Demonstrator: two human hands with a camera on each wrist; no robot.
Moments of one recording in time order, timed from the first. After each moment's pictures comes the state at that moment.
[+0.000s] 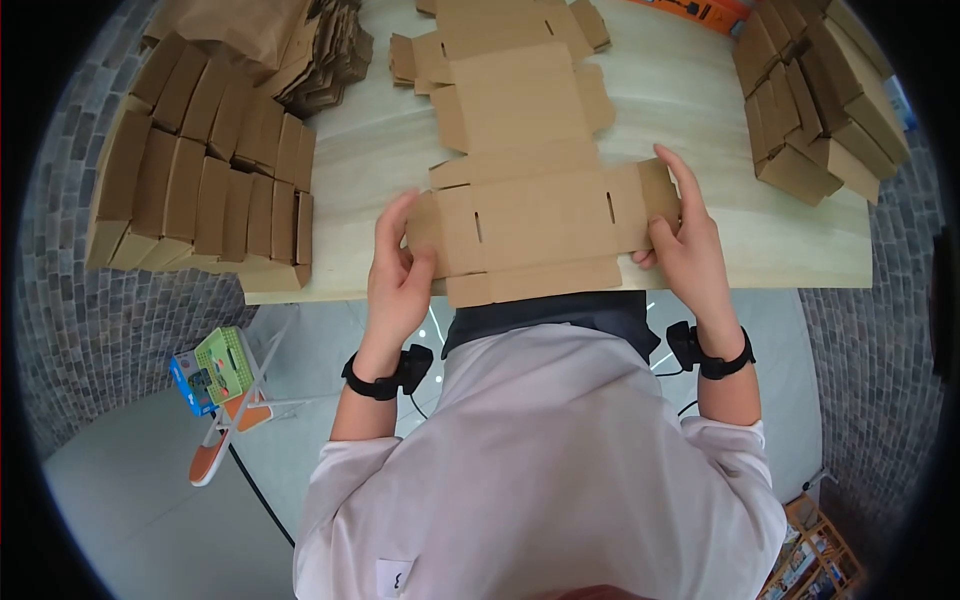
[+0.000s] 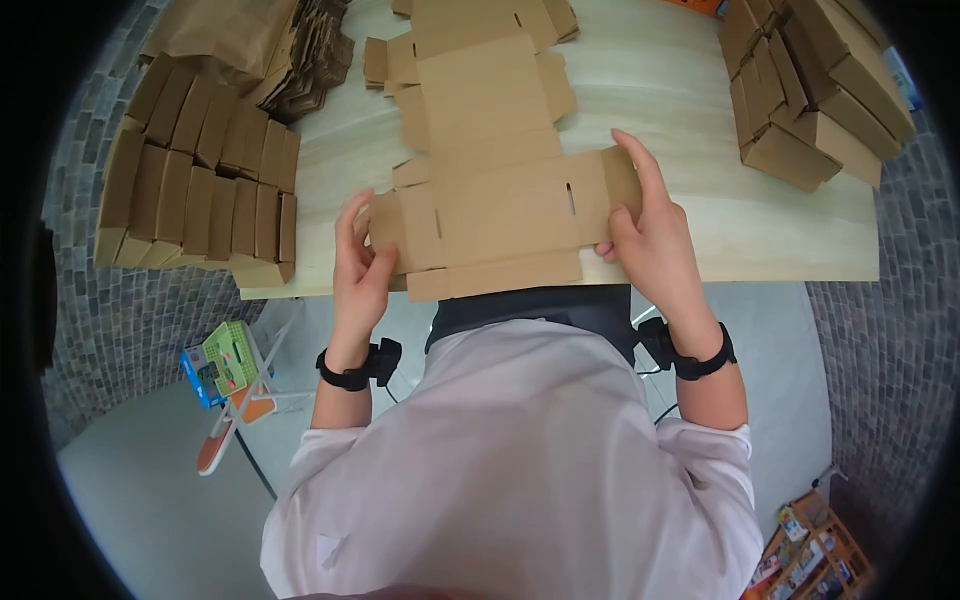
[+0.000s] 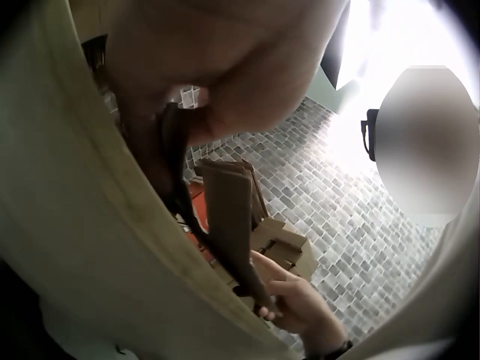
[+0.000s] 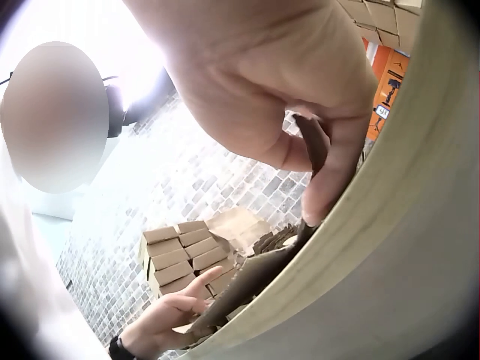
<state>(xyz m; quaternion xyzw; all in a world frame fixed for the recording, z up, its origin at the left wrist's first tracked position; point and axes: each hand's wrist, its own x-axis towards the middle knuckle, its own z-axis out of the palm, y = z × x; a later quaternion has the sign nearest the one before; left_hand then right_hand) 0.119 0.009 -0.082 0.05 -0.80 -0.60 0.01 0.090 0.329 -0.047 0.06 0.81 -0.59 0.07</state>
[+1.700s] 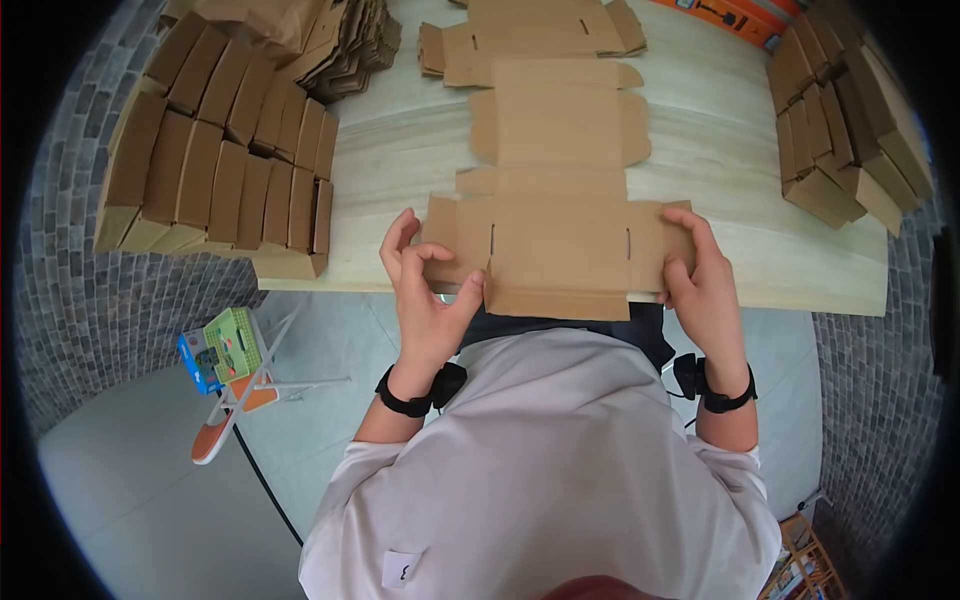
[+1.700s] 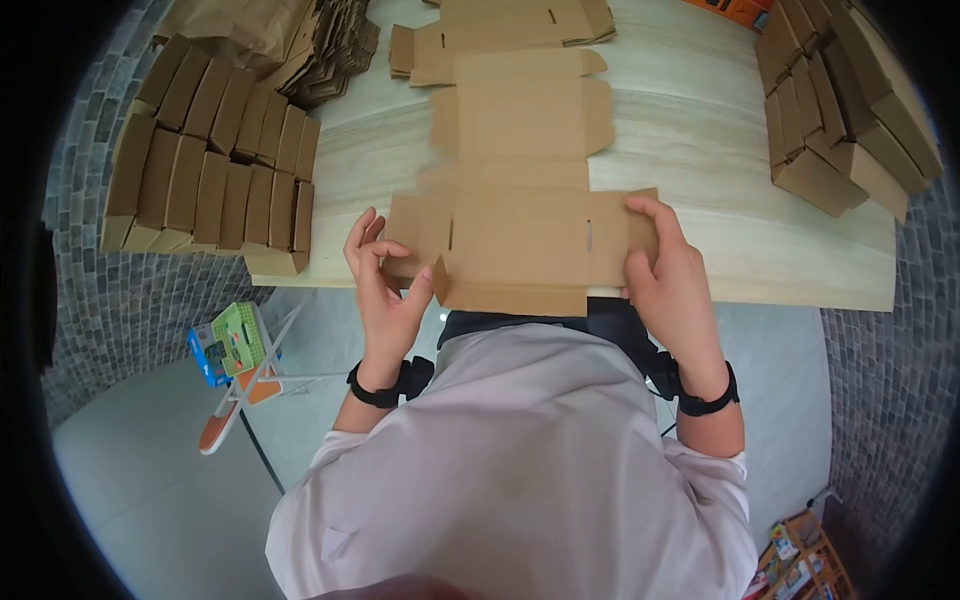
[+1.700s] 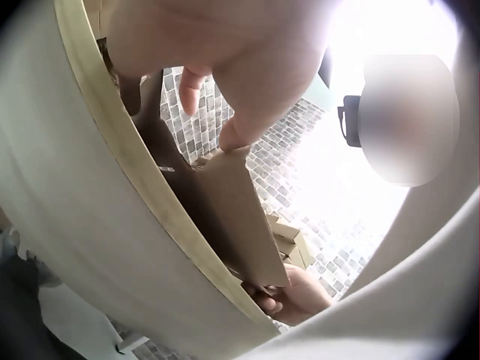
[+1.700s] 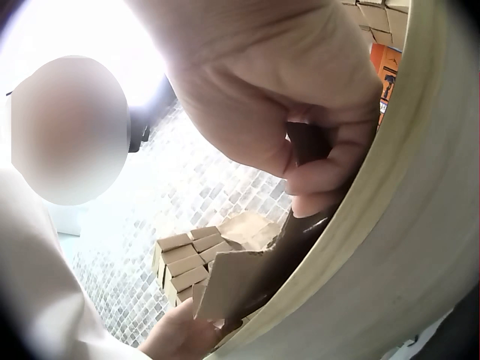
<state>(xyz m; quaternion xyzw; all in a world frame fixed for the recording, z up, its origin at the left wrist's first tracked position) 0.147 0.027 -0.090 -0.01 -0.89 -0.43 0.16 0.109 0.327 -0.053 0.06 0.82 -0.55 0.13</state>
